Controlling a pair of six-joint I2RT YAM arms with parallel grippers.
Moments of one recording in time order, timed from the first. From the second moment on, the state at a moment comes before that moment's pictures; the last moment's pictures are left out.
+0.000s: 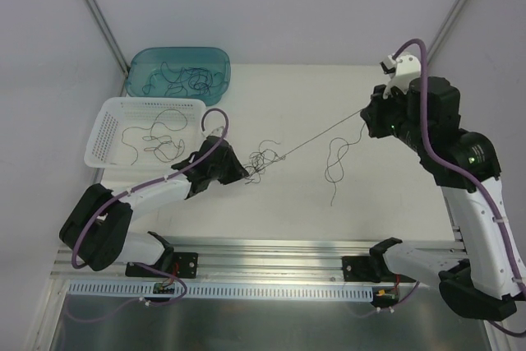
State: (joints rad) left arm -0.60 1.34 0.63 -0.05 0.02 -0.86; right arm 0.48 1.09 1.67 -1.03 0.11 0.10
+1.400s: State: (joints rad) left arm -0.75 1.59 1.05 -0.24 -0.01 -0.46; right arm 0.44 0.95 1.45 -0.94 -0.13 0.12
